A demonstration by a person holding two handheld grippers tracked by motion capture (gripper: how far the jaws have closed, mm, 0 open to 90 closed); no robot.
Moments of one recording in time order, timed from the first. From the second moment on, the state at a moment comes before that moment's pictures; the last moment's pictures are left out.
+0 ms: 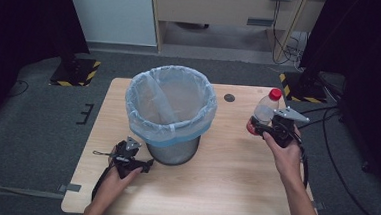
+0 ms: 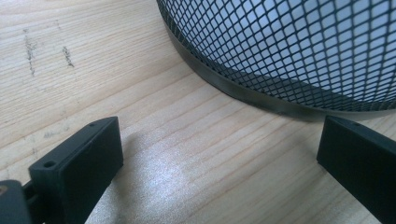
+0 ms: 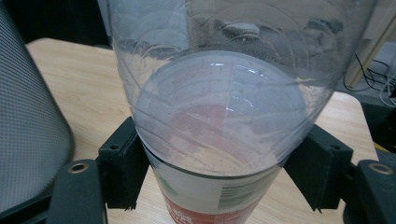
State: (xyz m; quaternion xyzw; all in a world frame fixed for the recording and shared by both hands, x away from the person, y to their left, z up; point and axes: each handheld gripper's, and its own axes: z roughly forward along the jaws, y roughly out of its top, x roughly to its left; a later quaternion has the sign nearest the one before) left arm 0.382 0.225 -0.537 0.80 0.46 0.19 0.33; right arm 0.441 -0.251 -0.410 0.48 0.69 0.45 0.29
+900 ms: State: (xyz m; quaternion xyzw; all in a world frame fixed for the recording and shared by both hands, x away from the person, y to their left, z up) left arm 0.382 0.225 -0.537 0.80 0.46 0.19 0.33; right arm 0.463 -0.223 -0.336 0.46 0.69 0.49 0.29
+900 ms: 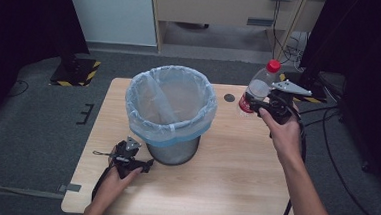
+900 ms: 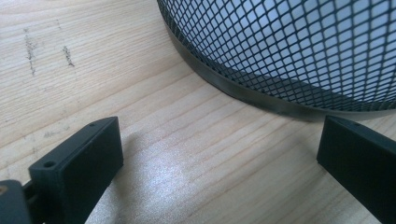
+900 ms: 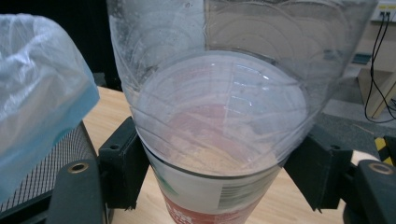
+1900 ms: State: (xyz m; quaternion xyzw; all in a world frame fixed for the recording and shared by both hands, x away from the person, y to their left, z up) left arm 0.382 0.225 -0.537 0.80 0.46 0.19 0.33; right arm 0.457 -0.207 -0.290 0.42 0.67 0.53 0.30
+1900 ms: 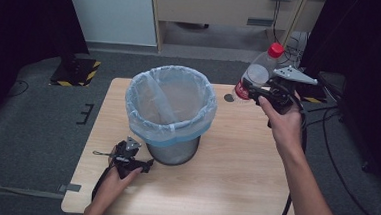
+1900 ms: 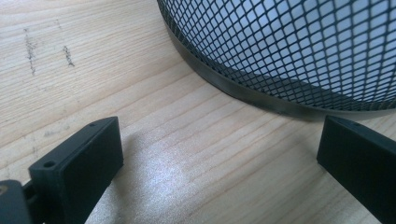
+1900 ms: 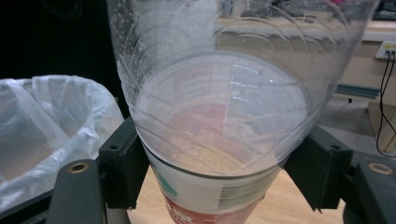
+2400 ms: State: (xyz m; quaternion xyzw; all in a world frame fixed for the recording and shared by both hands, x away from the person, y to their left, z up) left arm 0.382 0.225 -0.537 0.80 0.46 0.19 0.33; right arm 0.444 -0.187 -0.259 0.39 0.67 0.56 0.30
